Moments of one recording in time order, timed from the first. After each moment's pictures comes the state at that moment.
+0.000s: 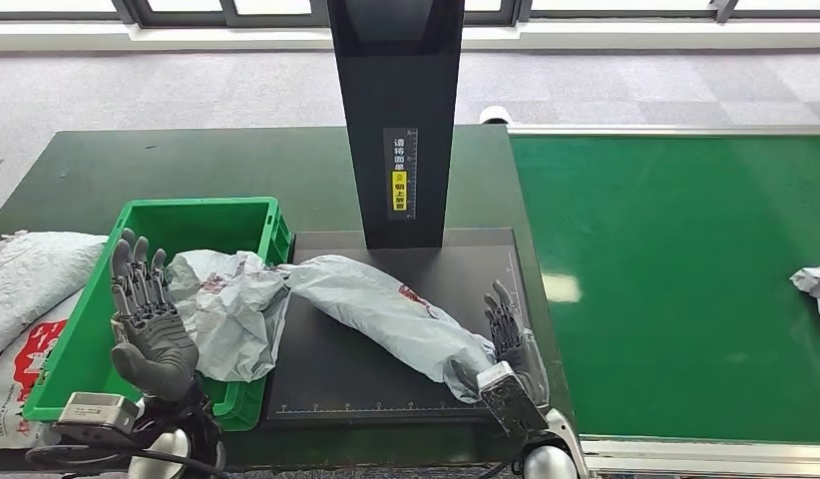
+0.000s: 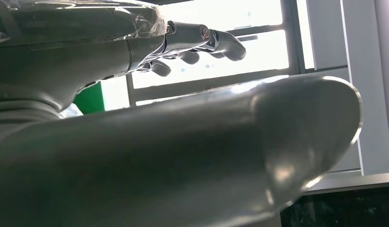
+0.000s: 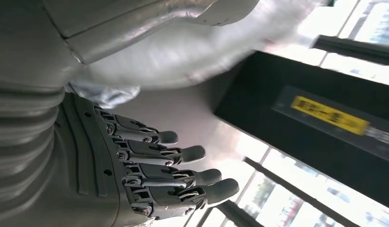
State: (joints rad) left arm 0.05 -0.30 -0.10 -1.72 -0.07 0.28 -0.70; right arm 0.07 0.26 0.04 -1.27 0.53 -0.03 -0.60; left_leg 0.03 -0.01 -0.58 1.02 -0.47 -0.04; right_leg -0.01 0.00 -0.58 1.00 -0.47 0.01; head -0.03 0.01
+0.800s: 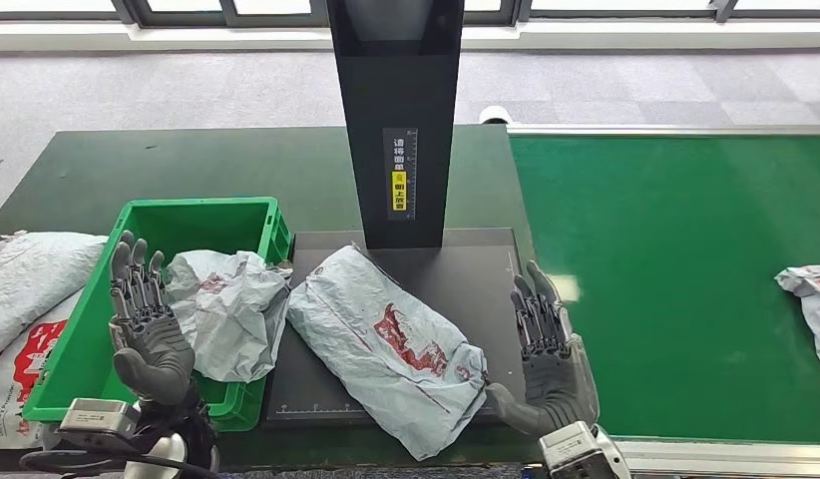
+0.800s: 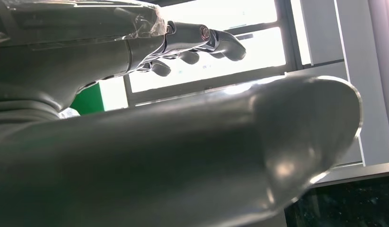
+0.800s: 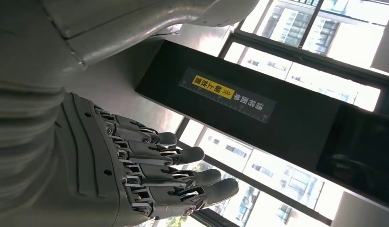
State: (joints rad) left arm 0.07 -0.28 -0.10 -1.73 -0.09 0.29 -0.70; right arm 0.22 0.23 0.09 -1.70 0.44 0.07 -0.64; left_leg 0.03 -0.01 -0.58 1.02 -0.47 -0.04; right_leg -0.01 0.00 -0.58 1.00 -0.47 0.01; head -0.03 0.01
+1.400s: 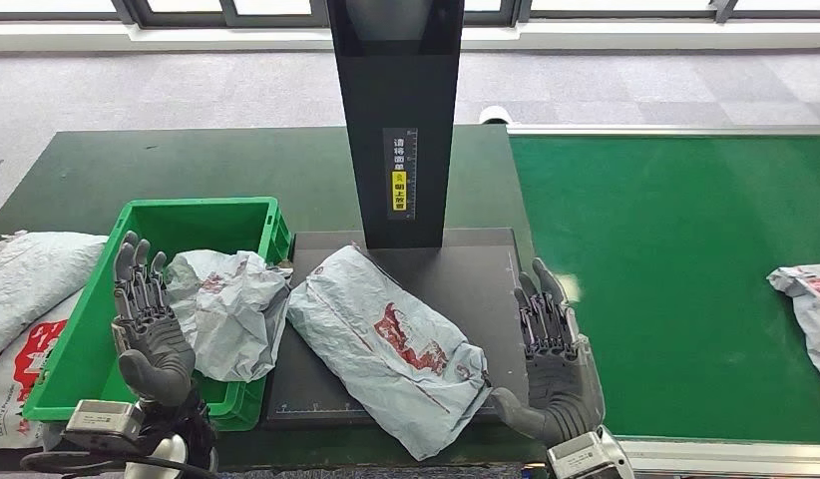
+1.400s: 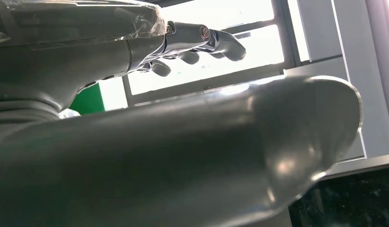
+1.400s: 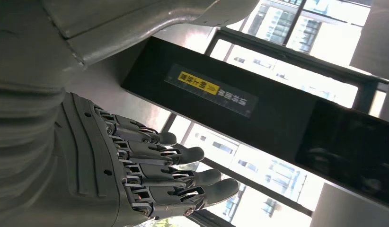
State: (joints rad) left arm 0.08 -0.28 -0.10 -1.73 -0.13 0.31 -0.70; right arm 0.21 0.22 0.09 -1.72 0.42 0.07 -0.69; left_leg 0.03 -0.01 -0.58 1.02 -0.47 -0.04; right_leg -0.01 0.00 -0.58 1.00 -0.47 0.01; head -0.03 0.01
